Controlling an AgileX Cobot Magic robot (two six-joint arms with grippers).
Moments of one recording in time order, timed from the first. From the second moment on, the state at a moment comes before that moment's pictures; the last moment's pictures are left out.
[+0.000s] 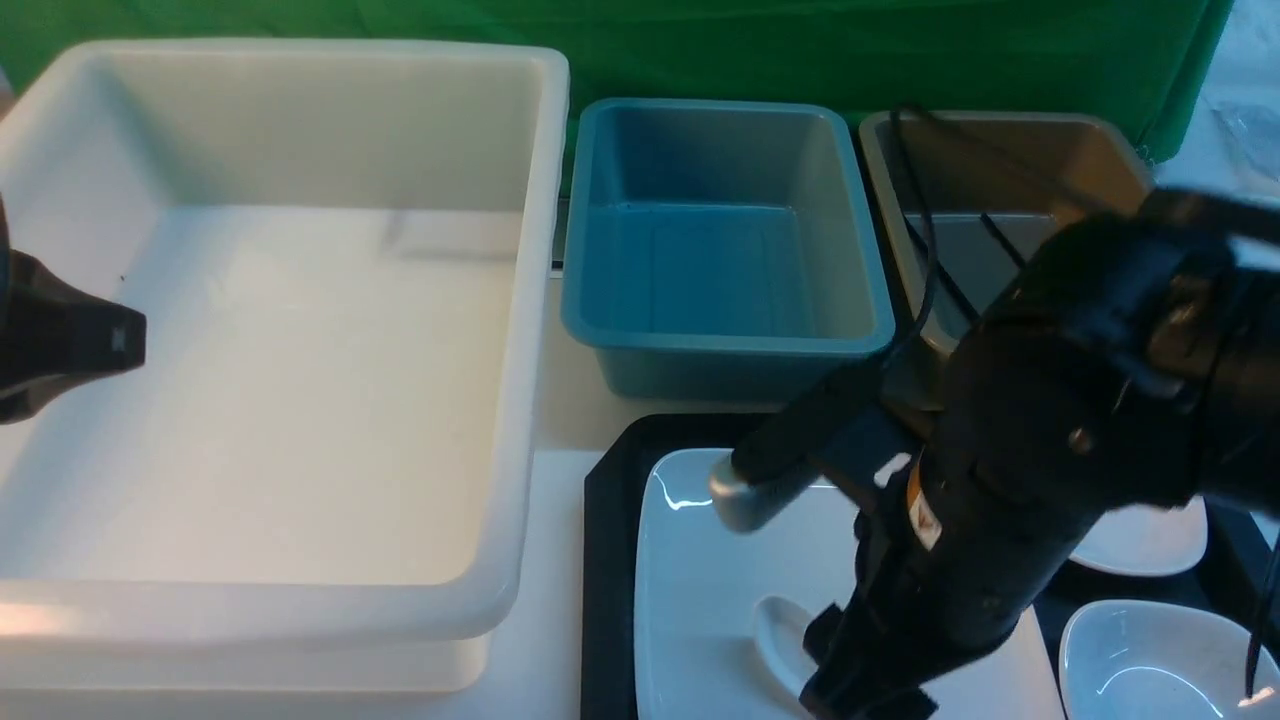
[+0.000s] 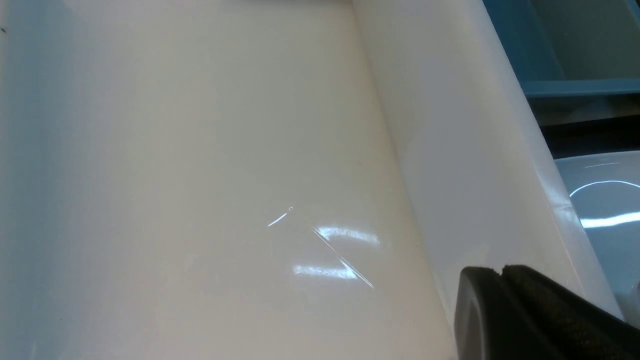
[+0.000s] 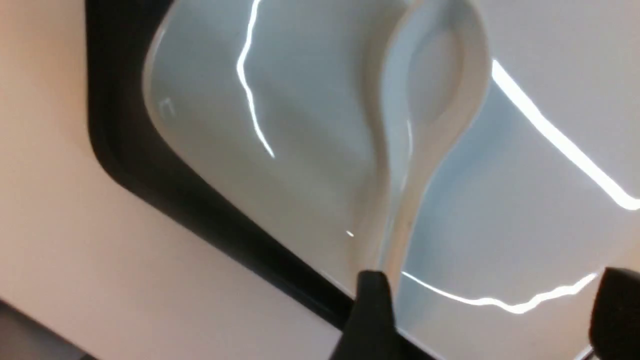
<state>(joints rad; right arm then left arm) 0.83 1.58 -1.10 -0.09 0.95 0.17 0.05 0.91 -0.95 -0.36 0.90 0.29</state>
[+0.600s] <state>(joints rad) 0.83 1.76 -1.01 -0.08 0.79 0.23 0.05 0.91 -0.95 -0.35 0.90 0.25</state>
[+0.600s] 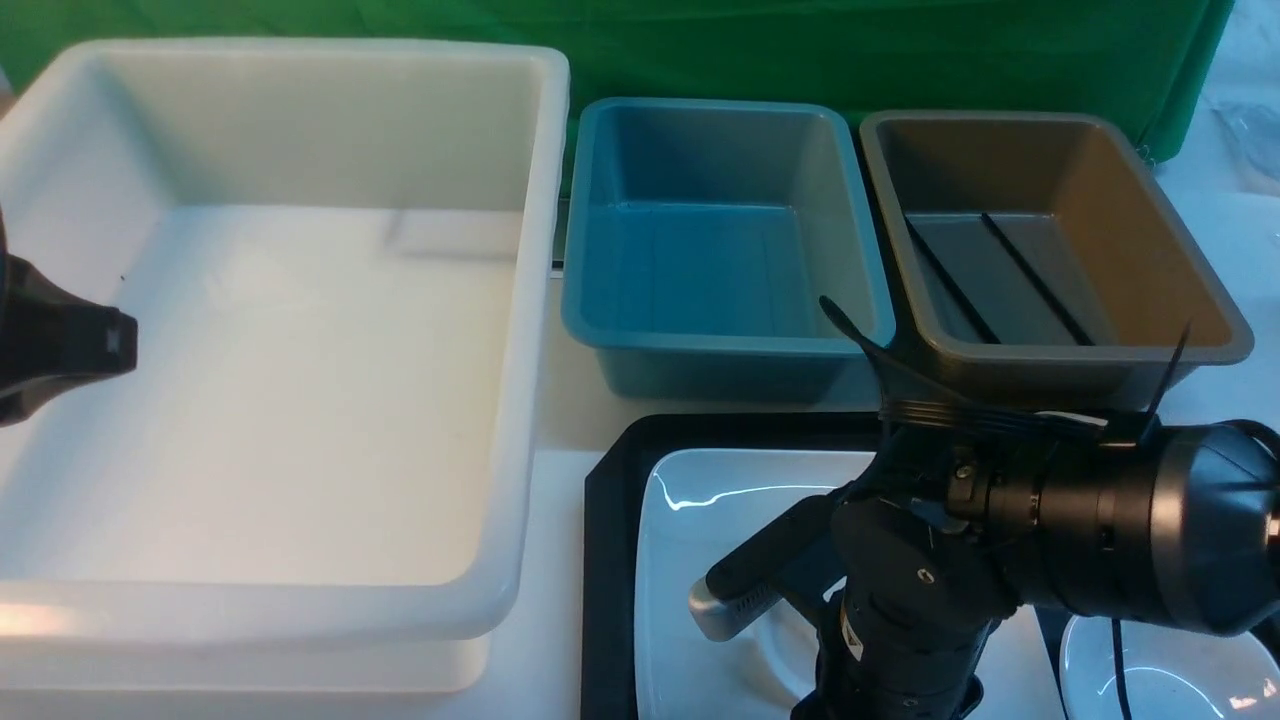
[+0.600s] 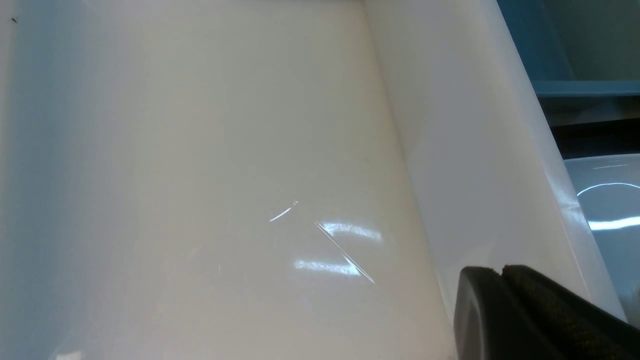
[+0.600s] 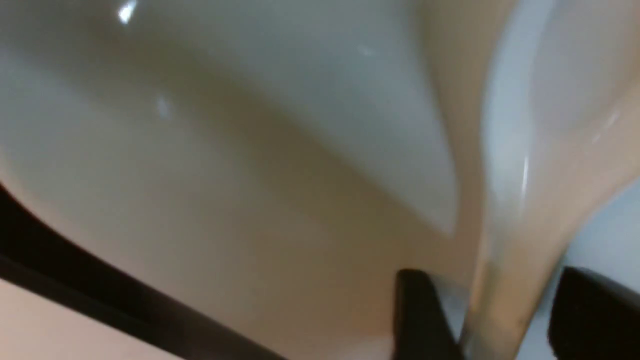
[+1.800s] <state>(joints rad) 0.38 2.07 -1.98 0.08 0.52 0.07 0.05 0.91 -0.95 -0.34 0.91 0.27</state>
